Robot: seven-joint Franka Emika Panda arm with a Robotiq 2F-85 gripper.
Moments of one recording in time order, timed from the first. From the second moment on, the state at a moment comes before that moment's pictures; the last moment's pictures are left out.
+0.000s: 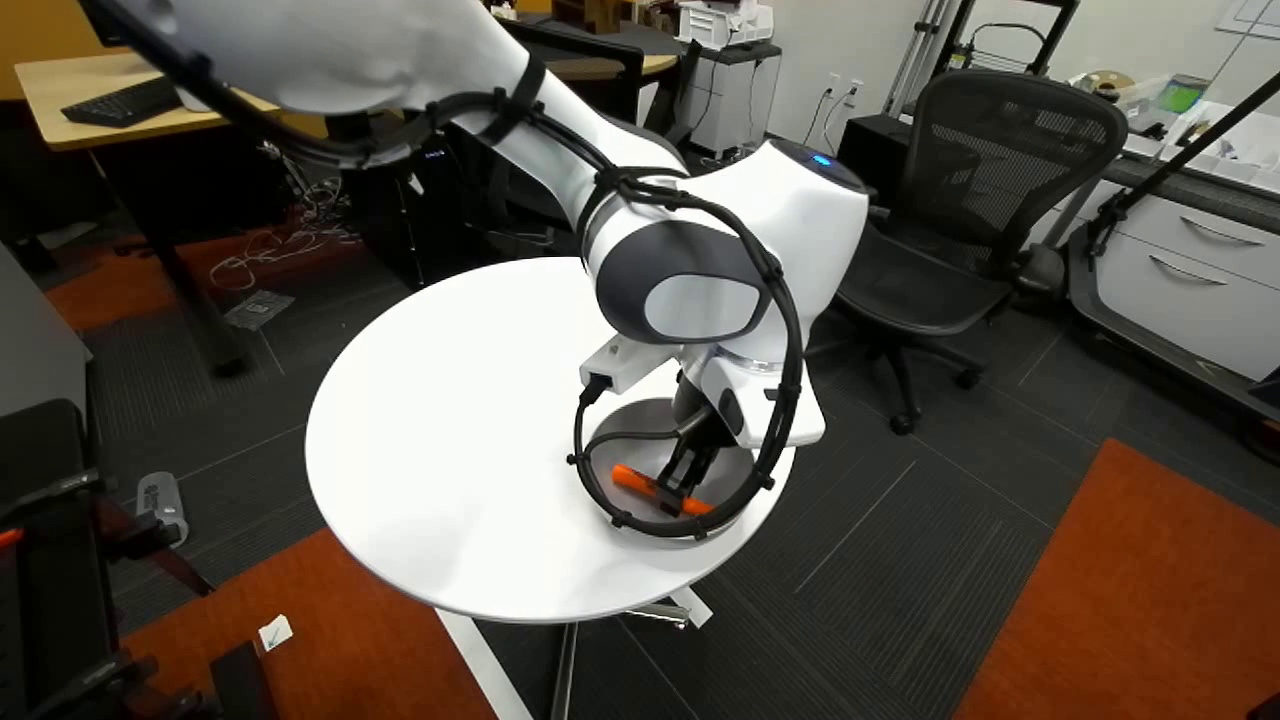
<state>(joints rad) -0.21 0.94 -0.25 -1.38 0.22 2.15 0.73</state>
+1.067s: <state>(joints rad) -0.14 0.66 -0.26 -1.52 0.13 2.29 0.72</state>
